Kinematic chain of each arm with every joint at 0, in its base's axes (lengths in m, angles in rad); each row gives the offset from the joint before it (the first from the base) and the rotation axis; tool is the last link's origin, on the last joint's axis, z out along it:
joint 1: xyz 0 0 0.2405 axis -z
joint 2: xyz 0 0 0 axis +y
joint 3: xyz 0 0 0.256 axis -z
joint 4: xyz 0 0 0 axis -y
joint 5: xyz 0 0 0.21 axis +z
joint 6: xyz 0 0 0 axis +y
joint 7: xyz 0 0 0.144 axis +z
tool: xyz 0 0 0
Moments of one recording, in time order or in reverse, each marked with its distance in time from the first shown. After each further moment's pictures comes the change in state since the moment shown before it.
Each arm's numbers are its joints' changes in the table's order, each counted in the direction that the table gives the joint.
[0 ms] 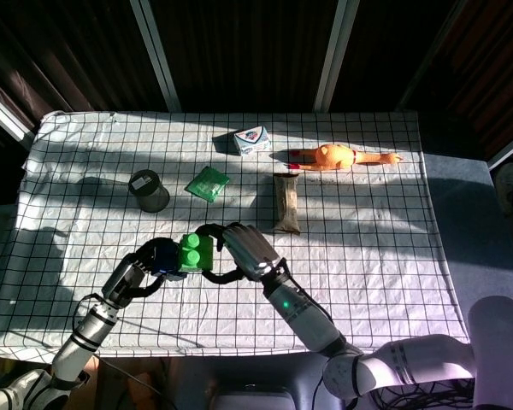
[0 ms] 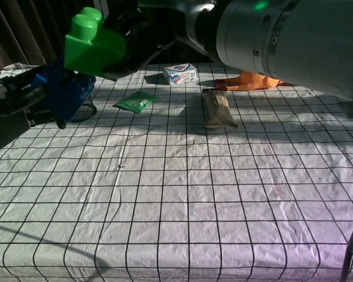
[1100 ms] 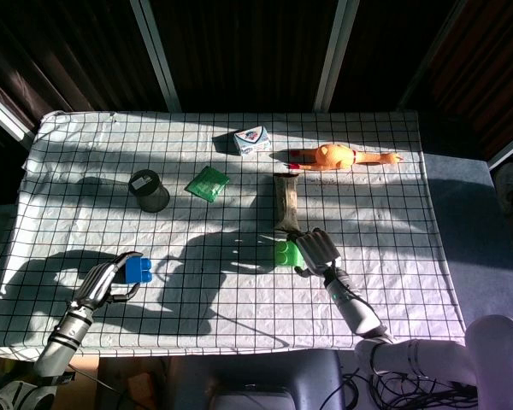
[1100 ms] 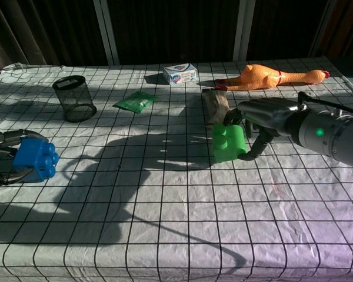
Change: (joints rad) left arm -0.088 -0.050 0.004 -0.211 -0.183 -0.222 0.902; right arm 0.151 -0.061 0.301 -0.492 -0.038 -0.102 -0.196
